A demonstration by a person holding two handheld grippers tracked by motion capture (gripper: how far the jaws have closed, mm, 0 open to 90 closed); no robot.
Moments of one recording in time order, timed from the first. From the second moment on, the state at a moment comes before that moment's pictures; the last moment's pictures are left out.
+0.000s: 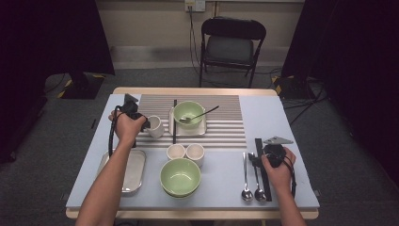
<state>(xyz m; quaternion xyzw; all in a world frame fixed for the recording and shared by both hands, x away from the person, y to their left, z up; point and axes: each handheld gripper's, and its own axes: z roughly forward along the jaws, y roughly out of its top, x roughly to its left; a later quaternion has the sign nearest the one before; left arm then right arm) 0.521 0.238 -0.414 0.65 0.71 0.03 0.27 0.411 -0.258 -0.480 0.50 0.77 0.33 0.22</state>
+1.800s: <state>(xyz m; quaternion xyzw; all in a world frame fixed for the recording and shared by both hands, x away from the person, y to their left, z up) 0.513 0.229 -0.403 0.68 0.66 0.02 0.31 0.411 -0.258 -0.480 0.50 0.77 0.33 0.22</state>
